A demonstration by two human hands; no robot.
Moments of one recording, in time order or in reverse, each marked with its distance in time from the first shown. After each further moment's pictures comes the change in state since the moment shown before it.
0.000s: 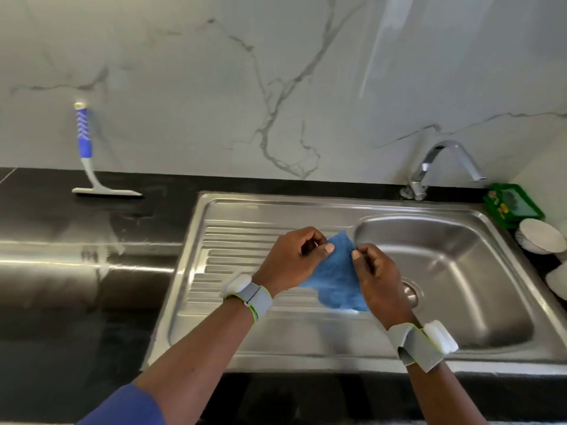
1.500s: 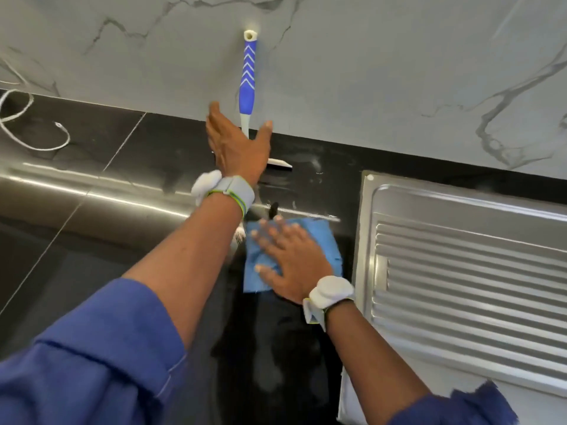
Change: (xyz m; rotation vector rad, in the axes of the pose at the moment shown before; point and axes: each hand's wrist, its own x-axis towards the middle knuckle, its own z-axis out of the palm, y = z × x) left_hand 0.028 -0.256 -0.412 0.198 0.907 -0.455; right_hand 0.039 -0.122 0.493 -0.693 -0.608 -0.703
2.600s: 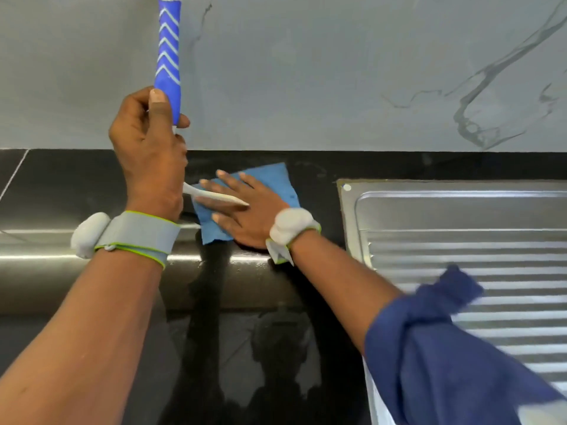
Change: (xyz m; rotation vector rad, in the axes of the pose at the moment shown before) left_hand 0.066 0.002 0.019 -0.594 -0.145 0.095; right_hand 0.169 0.084 -0.017 -0.156 -0.057 -0.058
